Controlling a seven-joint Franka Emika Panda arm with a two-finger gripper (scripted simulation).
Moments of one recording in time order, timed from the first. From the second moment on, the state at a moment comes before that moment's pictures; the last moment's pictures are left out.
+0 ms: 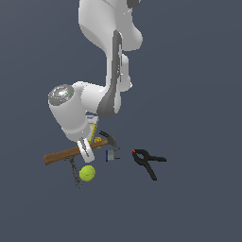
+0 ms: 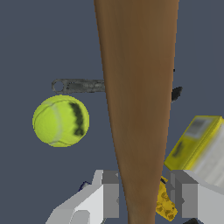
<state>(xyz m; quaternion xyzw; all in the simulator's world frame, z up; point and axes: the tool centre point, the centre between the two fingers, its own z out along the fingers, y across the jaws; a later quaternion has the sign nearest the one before) 0.051 -0.159 0.111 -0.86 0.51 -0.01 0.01</state>
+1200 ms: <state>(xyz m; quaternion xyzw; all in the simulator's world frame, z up) 0.048 -0.208 0.350 -0.86 0.52 0.00 0.00</state>
